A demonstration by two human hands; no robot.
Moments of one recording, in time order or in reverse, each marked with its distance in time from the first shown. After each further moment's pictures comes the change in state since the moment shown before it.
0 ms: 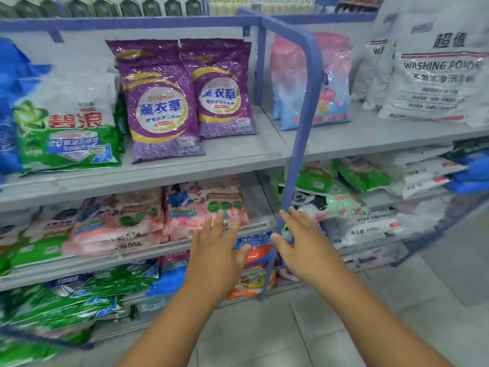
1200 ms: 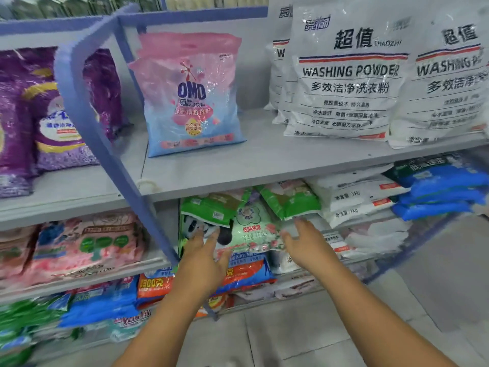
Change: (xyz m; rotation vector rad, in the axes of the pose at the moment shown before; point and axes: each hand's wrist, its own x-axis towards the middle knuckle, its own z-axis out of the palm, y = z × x) left_hand 0.165 0.262 0.120 -0.201 -0.058 -0.227; right_hand 0.141 0.330 -0.137 0.132 -0.103 0.221
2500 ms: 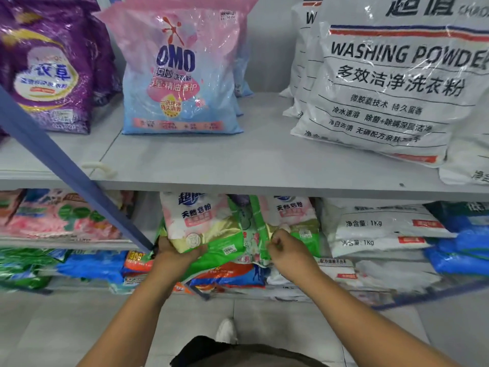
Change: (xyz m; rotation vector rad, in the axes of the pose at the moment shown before) left_hand 0.056 0.001 0.061 -0.750 0.207 -0.632; right_hand 0.115 0.061 0.018 0.091 -0.251 -0.206
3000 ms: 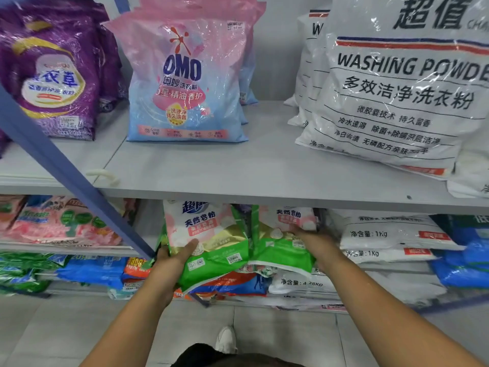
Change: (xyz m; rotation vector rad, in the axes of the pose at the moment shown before) left_hand 0.023 -0.015 -0.006 -0.424 -0.086 -0.191; right_hand 0.063 0.037 -0.036 0.525 0.183 0.293
